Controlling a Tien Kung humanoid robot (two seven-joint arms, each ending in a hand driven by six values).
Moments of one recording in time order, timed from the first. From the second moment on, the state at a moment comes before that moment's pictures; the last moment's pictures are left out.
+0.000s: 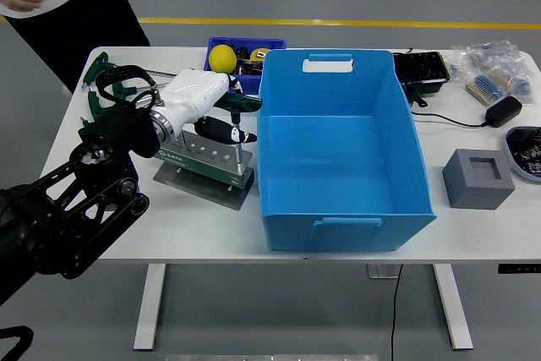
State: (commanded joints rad) left arm -0.59 0.23 -0.91 -1.39 2.18 -0.17 0.31; right arm 0.10 -0.18 0.07 0.23 0.40 -0.31 -0.01
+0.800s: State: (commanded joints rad) left arm -0.62 0.24 -0.84 -1.38 2.16 -0.13 0.36; right arm 0.10 -0.18 0.06 0.23 0.42 -0.31 0.00
